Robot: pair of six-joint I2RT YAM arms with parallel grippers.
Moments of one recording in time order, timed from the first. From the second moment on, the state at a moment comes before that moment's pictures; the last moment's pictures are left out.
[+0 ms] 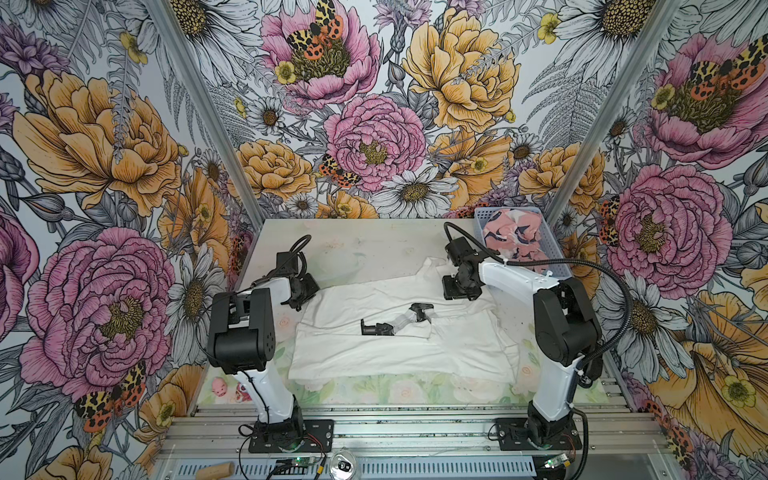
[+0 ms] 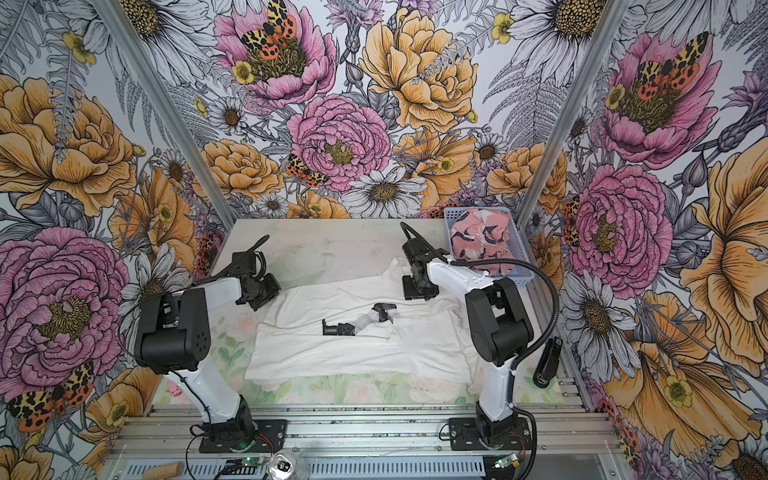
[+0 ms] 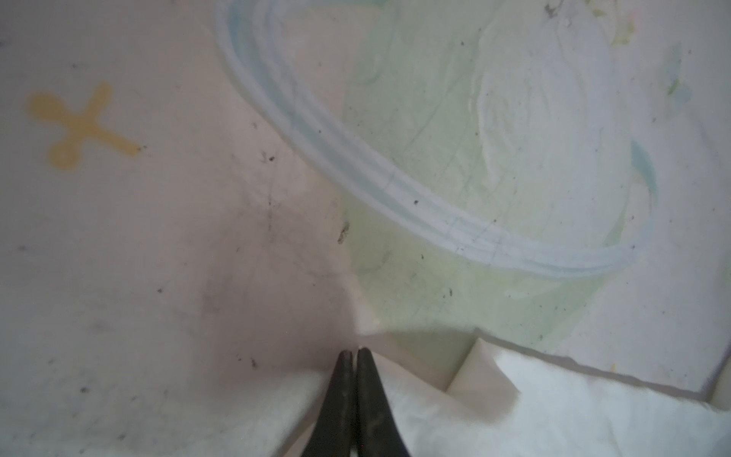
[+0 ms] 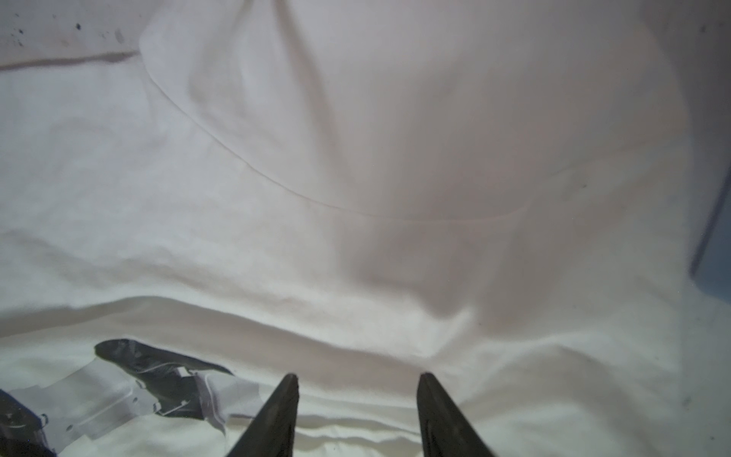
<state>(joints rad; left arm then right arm) 0.10 1.79 1.00 -0.26 0.15 -0.53 0.40 1.90 1.39 -0.80 -0.03 0.28</state>
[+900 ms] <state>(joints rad) 0.16 1.47 0.90 -0.43 0.09 -0.53 0.28 2.14 1.80 -0.79 0.01 0.27</state>
